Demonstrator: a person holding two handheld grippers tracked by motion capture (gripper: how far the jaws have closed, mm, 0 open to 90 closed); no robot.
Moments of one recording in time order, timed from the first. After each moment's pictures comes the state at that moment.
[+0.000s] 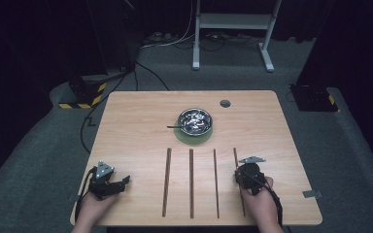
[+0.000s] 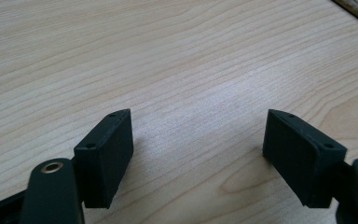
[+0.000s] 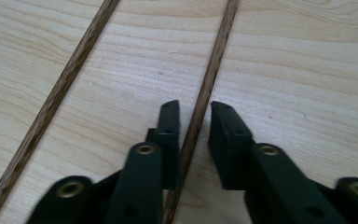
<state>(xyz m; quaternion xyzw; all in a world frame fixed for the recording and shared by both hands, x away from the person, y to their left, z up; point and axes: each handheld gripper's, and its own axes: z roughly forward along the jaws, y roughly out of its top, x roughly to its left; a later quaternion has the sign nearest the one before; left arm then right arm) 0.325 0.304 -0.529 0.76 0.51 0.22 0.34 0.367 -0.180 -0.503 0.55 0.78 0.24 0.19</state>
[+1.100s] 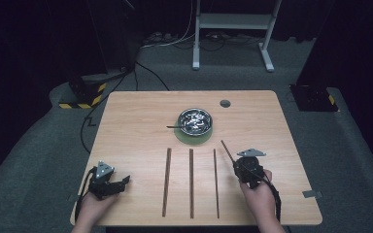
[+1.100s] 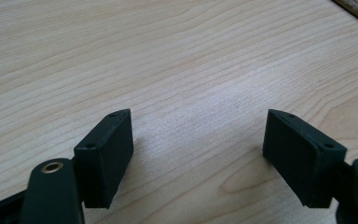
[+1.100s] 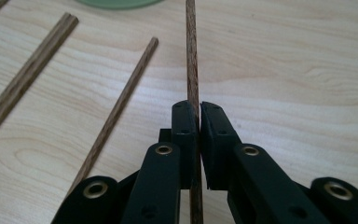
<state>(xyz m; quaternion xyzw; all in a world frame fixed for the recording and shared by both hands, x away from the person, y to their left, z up) 0.325 0.304 -0.529 0.76 0.51 0.23 0.34 0.372 -0.167 -0.468 0.52 0.77 0.29 0.21</state>
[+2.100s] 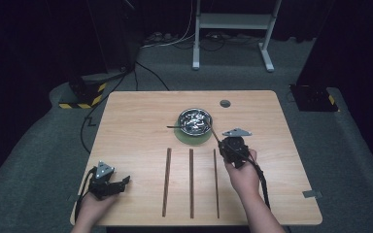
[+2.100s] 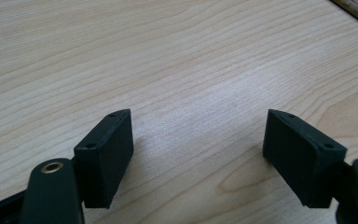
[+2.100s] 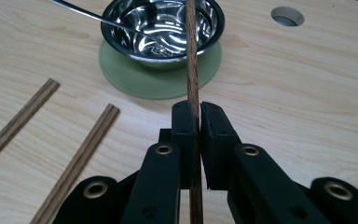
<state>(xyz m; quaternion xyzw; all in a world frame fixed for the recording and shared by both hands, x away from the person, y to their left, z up) 0.325 0.304 -0.529 0.76 0.51 0.22 0.34 0.415 -0.120 -0.432 0.49 0.77 0.34 0.22</state>
